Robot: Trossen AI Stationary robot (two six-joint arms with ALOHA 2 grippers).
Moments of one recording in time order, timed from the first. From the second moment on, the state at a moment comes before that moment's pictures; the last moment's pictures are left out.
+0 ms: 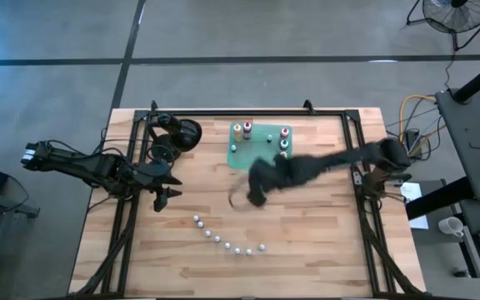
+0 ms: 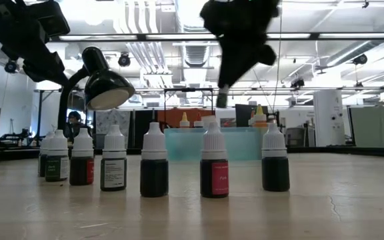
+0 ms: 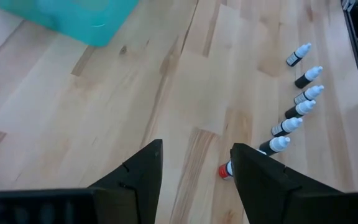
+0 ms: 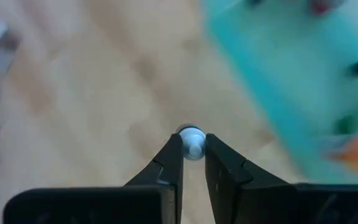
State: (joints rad) left arm -0.20 0.58 0.53 -0.64 -0.16 -0.47; right arm 0.14 1.77 1.44 -0.83 0.32 0.72
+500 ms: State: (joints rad) left arm -0.20 0.58 0.53 -0.63 -0.14 -0.53; right arm -0.24 2.03 1.77 -0.92 0.20 0.60
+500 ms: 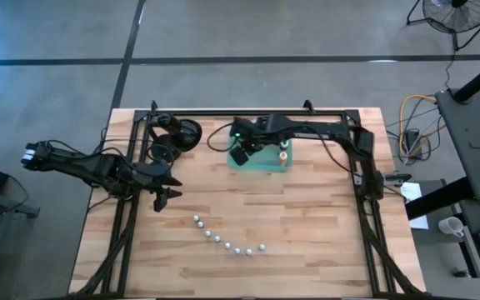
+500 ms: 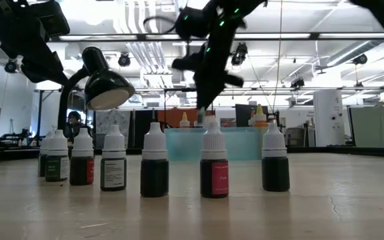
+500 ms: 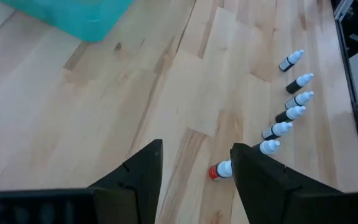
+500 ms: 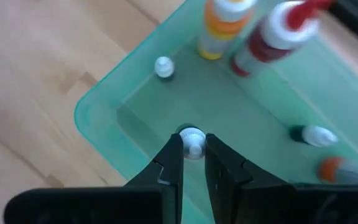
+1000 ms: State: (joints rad) left arm -0.20 0.54 0.53 -0.63 -0.13 -0.56; right arm -0.30 2.32 2.02 -0.99 0.16 0.56
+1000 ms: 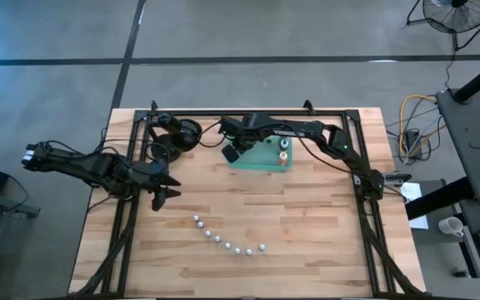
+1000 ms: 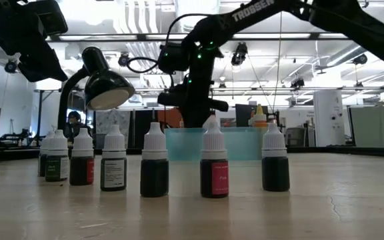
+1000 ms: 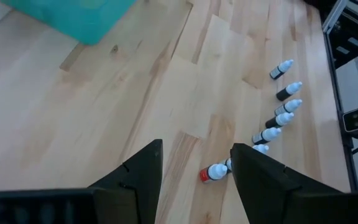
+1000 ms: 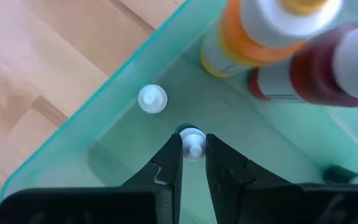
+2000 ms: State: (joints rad) left arm -0.20 0.51 0.53 -0.67 -0.13 -0.58; right arm -0.31 2.30 1.97 -0.94 0.13 0.51
